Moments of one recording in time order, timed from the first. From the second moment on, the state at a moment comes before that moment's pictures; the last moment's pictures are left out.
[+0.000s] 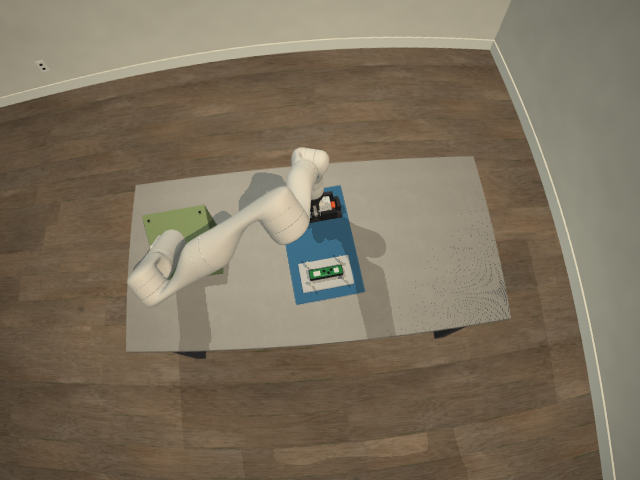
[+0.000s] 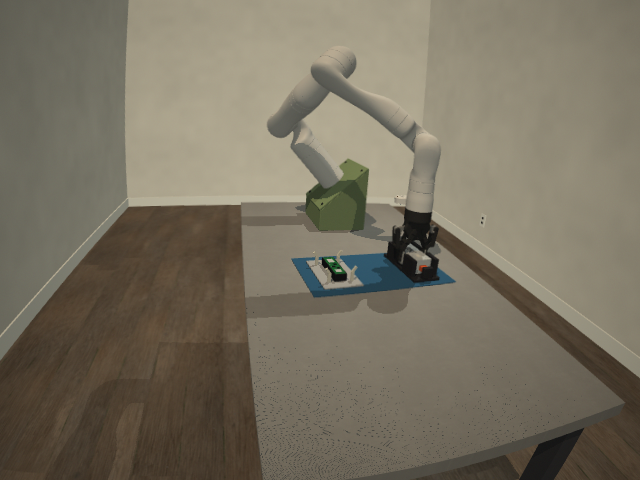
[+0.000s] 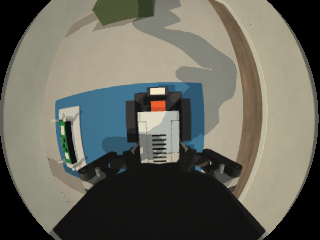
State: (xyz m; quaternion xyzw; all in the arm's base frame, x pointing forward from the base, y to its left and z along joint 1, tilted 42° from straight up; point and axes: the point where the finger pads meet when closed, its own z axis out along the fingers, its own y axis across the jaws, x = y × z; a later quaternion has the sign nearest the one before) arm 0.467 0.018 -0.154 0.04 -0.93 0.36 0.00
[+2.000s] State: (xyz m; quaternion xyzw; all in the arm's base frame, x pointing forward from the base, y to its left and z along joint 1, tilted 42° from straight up) arm 0.467 0.018 -0.154 0.04 -0.93 0.36 0.00
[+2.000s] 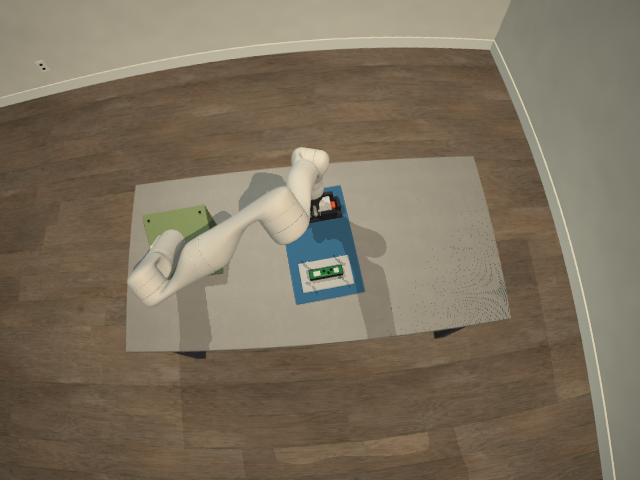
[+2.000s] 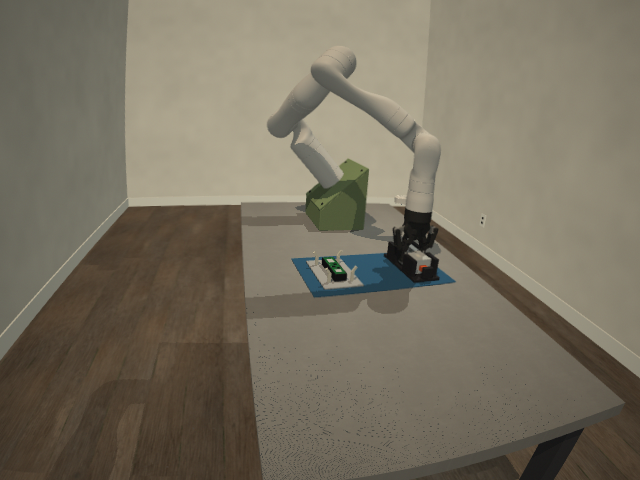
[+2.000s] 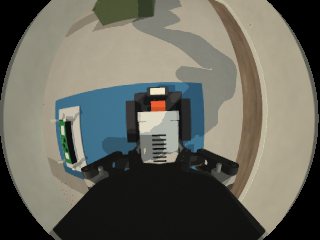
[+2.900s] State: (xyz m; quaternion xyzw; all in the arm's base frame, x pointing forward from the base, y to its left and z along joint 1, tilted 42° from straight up) arm 0.461 0.041 -0.128 0.04 -0.93 0.36 0.01
